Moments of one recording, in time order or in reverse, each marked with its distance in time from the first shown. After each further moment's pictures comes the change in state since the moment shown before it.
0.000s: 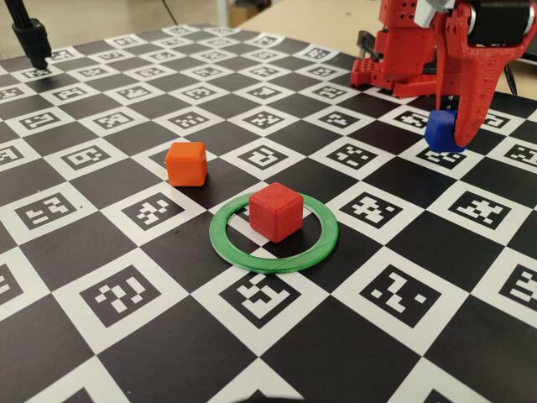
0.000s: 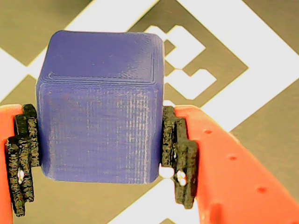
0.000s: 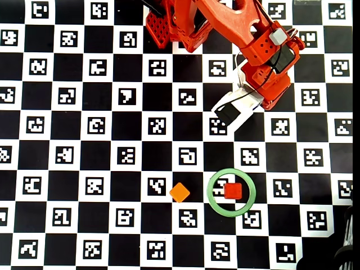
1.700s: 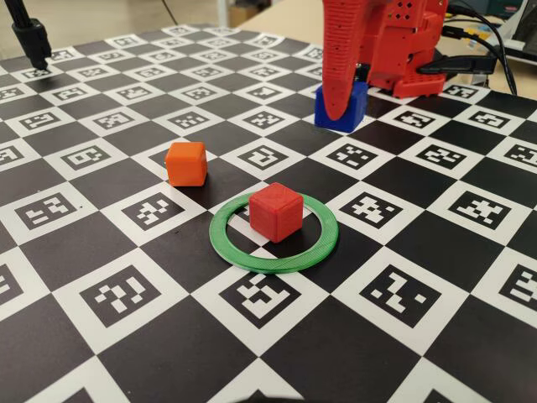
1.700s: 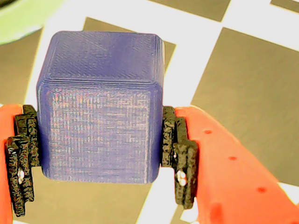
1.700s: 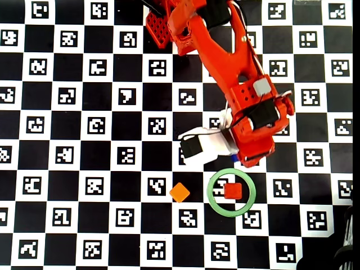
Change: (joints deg) arm 21.1 -28.6 -50.4 20.7 5.7
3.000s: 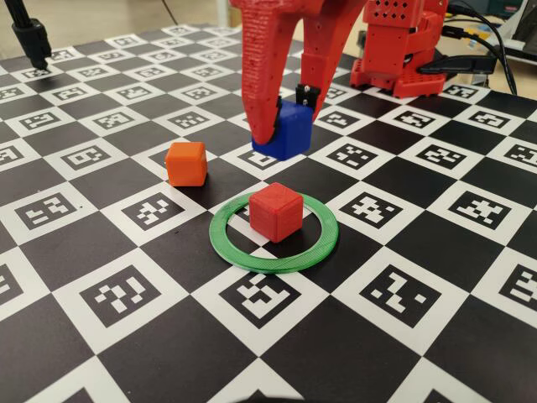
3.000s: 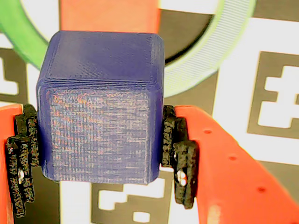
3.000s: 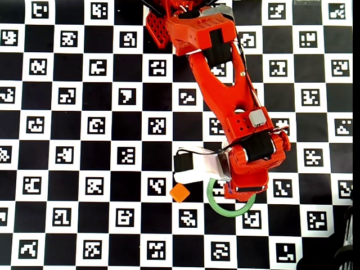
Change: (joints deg) arm 4.2 -19.8 -26.4 2.4 9.0
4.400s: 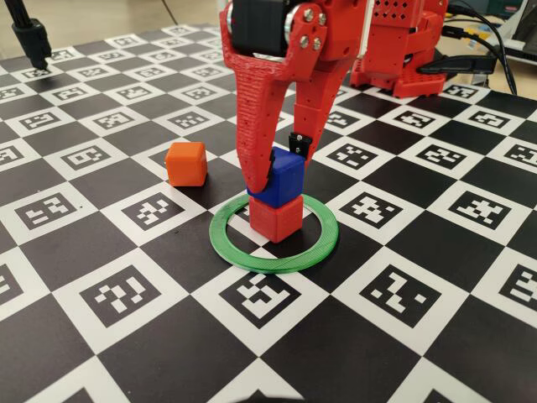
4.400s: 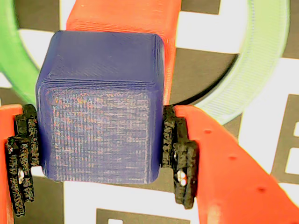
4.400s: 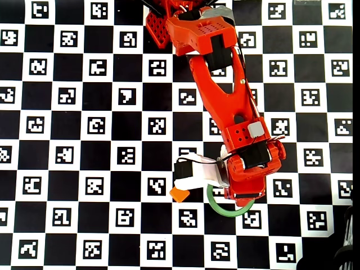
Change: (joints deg) arm 0.0 -1.8 6.7 -8.3 0.0
